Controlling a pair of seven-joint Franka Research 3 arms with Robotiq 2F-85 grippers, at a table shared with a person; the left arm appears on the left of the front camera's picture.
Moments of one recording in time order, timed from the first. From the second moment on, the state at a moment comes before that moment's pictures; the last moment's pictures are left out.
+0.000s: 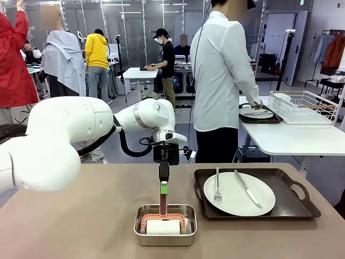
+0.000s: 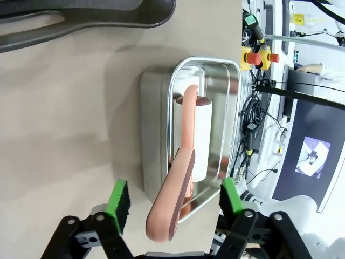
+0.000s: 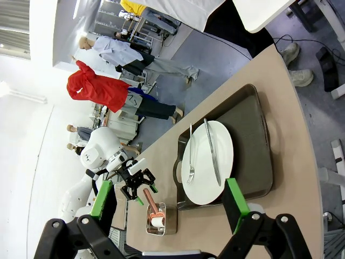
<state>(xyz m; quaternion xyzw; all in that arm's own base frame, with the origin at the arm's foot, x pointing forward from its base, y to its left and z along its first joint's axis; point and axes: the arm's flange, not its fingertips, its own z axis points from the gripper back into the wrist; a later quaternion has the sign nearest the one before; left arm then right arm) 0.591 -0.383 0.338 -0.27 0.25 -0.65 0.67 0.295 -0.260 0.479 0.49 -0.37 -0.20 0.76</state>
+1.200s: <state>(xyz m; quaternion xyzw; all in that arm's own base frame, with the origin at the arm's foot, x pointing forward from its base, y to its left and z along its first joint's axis) 0.594 -0.371 0.395 -0.23 0.23 -0.59 0.74 0.295 -0.260 0.479 0.49 -0.37 -0.20 0.76</state>
